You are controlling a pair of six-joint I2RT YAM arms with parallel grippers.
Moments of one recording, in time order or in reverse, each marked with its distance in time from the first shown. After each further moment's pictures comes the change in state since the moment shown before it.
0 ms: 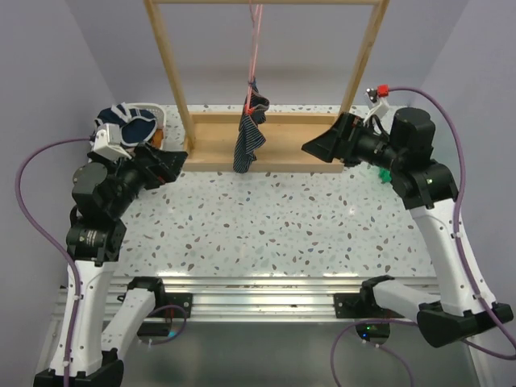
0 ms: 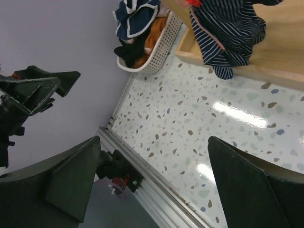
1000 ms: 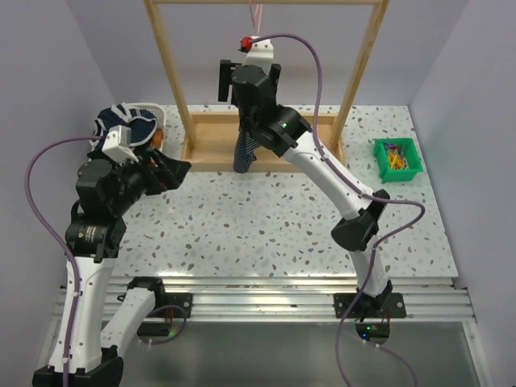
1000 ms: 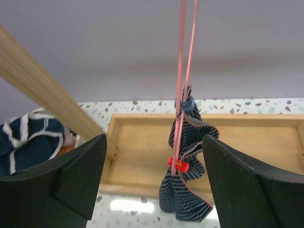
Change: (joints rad) left arm 0.000 0.025 0.035 -0.150 0.036 0.098; right arm 0.608 0.920 0.956 0.119 1.252 -0.295
